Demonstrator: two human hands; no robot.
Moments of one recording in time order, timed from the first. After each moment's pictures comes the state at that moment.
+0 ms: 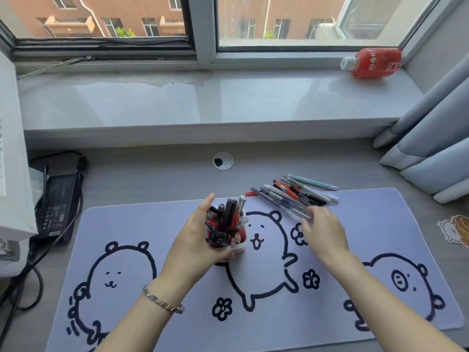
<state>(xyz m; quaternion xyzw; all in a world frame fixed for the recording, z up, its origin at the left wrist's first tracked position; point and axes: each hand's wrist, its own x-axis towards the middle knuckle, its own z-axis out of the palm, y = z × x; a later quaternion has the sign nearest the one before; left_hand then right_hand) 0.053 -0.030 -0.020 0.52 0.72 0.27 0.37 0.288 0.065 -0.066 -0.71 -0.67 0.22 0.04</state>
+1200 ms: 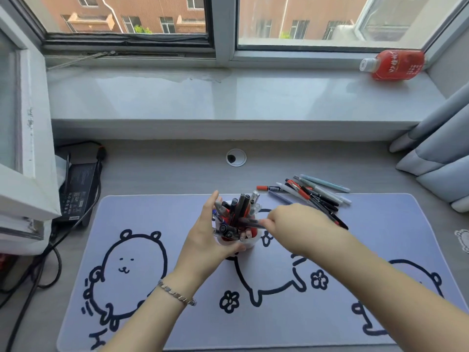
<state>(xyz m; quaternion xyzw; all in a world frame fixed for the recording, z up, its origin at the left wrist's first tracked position) 0.056 -0.040 -0.028 0.45 0.71 0.34 0.41 0.201 0.045 0.051 -0.43 -0.85 0.17 -0.24</state>
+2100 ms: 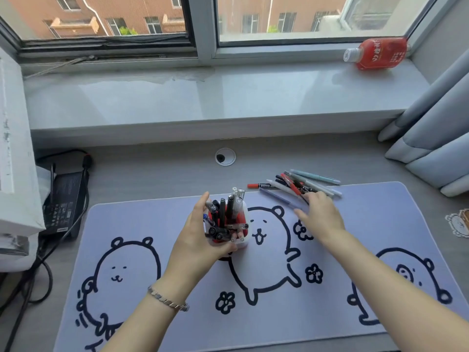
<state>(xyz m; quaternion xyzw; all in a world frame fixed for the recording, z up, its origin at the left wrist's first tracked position) 0.058 -0.038 -0.022 0.47 0.73 0.30 0.38 0.286 0.090 -0.077 -0.67 -0.71 0.21 -0.02</state>
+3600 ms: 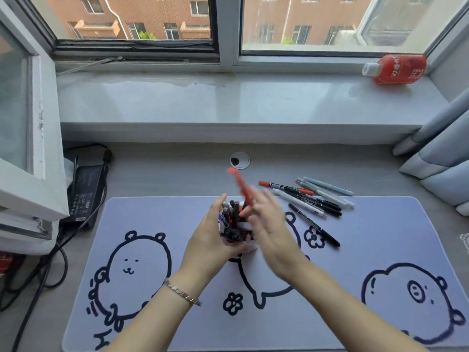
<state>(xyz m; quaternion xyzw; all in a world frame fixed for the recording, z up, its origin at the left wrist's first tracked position) 0.057 -0.038 -0.024 0.47 0.72 0.33 0.39 0.189 0.009 -0.007 -0.43 -0.73 0.47 0.25</state>
